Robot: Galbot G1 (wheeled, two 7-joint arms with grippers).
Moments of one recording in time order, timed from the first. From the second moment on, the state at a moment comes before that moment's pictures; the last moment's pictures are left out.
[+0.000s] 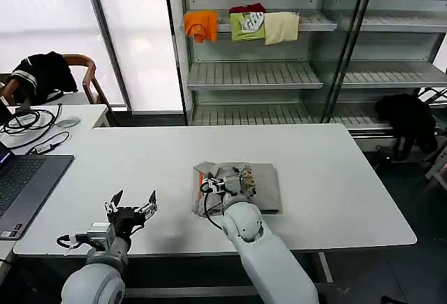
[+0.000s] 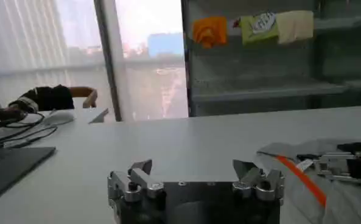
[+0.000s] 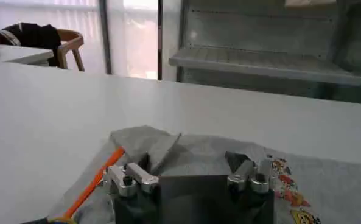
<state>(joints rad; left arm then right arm) 1.35 -1.25 -0.50 -2.17 -0.30 0.58 -0.25 -0.71 1.54 -0.04 1.47 0.28 -0.57 0.35</state>
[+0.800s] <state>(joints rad) 1.32 -1.29 -0.53 -2.19 -0.31 0.51 -0.26 -0.82 1.39 0.17 1.79 0.26 -0.49 0.36</state>
